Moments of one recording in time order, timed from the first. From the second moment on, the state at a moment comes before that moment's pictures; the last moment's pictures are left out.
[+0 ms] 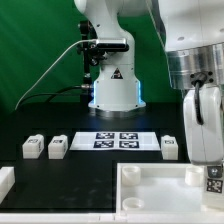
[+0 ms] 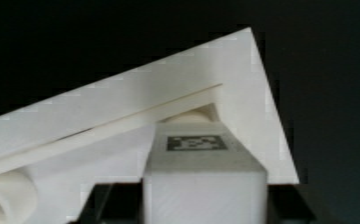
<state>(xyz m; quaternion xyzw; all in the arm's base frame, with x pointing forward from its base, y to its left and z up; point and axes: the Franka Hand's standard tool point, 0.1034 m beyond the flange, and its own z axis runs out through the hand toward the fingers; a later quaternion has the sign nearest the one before) 0.632 0.118 0.084 -0.60 0.80 0.05 0.08</state>
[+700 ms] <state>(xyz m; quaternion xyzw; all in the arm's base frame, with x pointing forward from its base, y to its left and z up) 0.629 0.113 0.078 -0.96 0.26 -0.01 0.07</state>
